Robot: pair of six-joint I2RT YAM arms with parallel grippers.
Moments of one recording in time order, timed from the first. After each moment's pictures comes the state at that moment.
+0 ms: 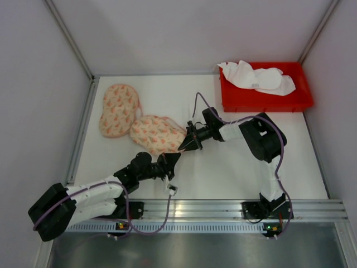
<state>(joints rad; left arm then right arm) -0.83 0.99 0.18 0.47 0.35 1.73 0.57 2.07 1.07 0.27 -1.25 1.29</state>
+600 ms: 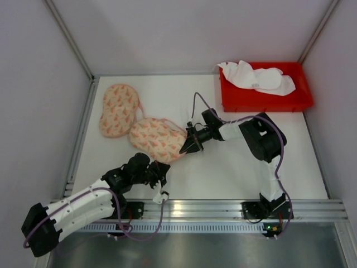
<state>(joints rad) -0.83 0.71 0.29 -0.26 0.35 1.67 0.57 2.07 1.08 0.17 -1.27 1.14</state>
